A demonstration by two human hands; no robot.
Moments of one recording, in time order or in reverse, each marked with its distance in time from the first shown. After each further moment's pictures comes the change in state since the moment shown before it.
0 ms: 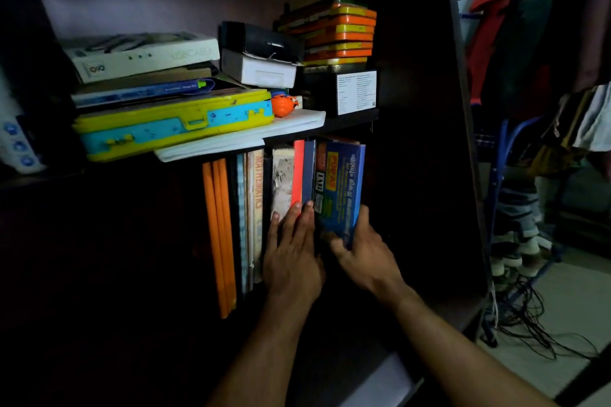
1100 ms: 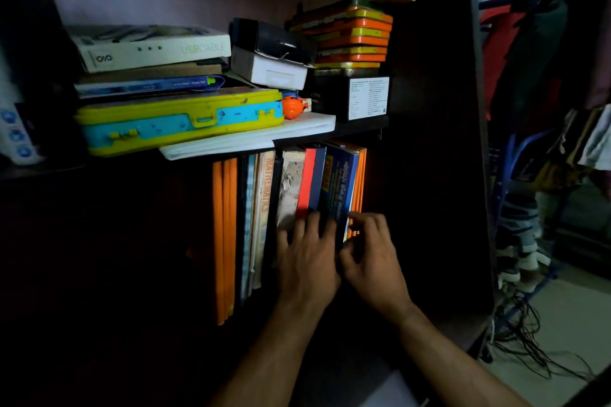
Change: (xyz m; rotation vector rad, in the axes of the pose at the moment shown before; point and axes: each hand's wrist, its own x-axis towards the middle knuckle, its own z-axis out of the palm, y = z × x) left_hand 0.009 0.024 -0.029 -0.147 -0.065 -0.084; right_hand 0.001 0.013 0.005 0.118 0.198 -0.344
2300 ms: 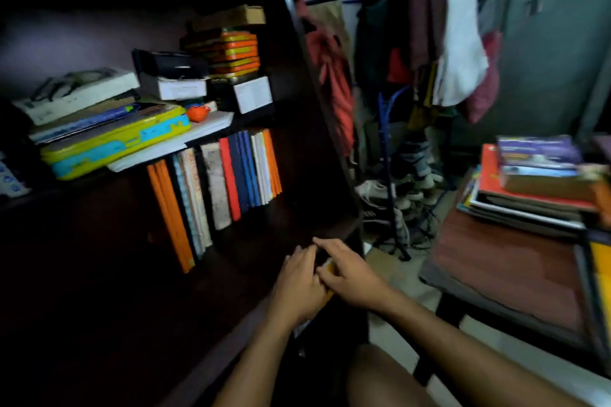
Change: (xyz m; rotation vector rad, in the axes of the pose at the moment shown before) left_hand -0.147 0.101 -0.075 -0.526 -0.553 0.111; right_hand -0.150 -0.055 -0.139 -0.046 -0.437 0.384
